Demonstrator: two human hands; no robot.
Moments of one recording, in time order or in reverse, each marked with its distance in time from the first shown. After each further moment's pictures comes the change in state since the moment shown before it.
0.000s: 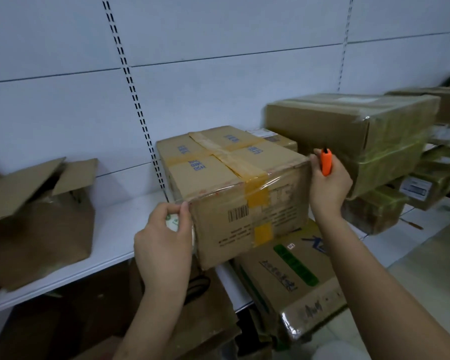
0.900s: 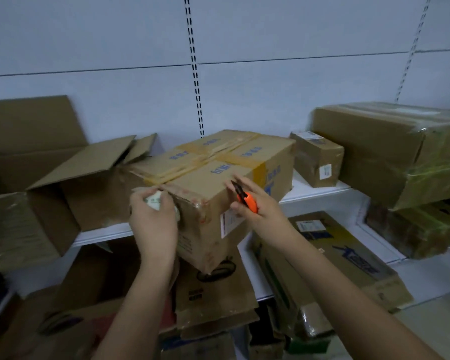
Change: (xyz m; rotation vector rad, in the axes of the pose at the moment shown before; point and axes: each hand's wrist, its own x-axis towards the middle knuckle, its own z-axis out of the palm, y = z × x) left_hand 0.013 -0.038 -0.080 -0.239 0.181 -0.364; right_hand -0.148 -0.083 0.030 0.078 -1.169 -0.378
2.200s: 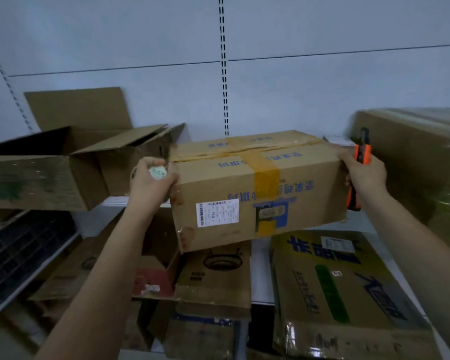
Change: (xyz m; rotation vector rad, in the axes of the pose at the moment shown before) left_hand -0.032 0.035 0.036 0.121 -0.034 -0.017; right_hand 0.049 0.155 -0.204 0.291 0.538 0.399
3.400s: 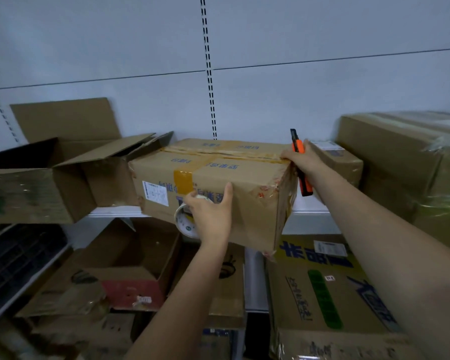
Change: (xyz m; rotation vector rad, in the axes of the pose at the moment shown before) left_hand -0.069 0.018 0.143 -0.095 0.120 -0.170; right_hand 0.051 -0.012 0.064 -0.040 -0.465 0.104
